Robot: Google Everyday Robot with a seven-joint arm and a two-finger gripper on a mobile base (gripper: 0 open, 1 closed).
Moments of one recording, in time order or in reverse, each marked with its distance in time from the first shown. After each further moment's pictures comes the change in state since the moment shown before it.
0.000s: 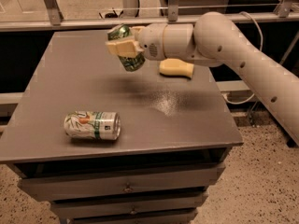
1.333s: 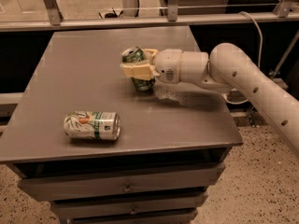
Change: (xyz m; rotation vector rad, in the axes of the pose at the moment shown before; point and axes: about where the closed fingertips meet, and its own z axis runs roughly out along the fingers) arm 0.067 0.013 -0.032 -0.086 -0.051 0.019
